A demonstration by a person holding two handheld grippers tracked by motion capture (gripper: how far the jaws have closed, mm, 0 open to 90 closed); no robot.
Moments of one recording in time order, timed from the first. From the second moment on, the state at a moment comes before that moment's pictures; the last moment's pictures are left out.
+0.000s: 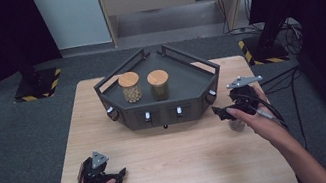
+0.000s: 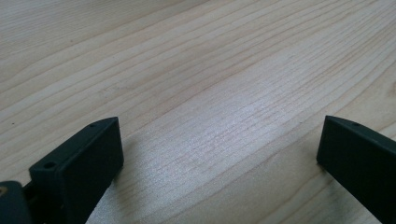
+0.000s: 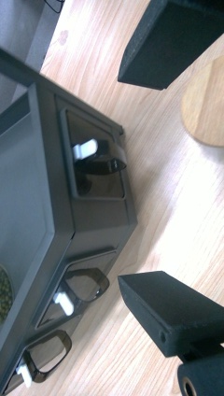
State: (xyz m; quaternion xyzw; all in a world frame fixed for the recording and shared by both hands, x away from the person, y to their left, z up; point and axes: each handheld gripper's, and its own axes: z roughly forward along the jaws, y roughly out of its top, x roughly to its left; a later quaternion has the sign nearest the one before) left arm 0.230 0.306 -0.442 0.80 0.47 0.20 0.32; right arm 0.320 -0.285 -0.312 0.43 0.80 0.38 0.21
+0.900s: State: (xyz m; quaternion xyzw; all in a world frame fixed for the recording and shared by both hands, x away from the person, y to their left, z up) left arm 0.230 0.306 -0.442 0.80 0.47 0.20 0.32; right arm 0.296 -0.334 -0.346 0.47 0.78 0.36 0.21
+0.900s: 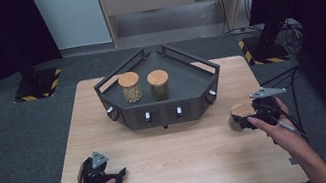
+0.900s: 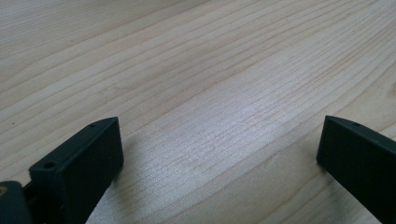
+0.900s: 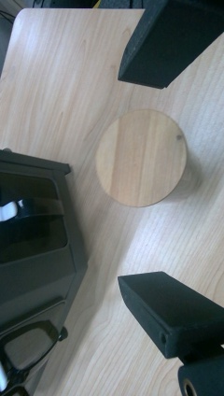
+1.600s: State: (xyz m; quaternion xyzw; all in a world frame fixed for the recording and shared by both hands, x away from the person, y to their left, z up) left arm 0.230 0.306 -0.442 0.80 0.47 0.20 0.32; right arm 0.288 -0.348 -0.370 0.49 0.78 0.35 0.19
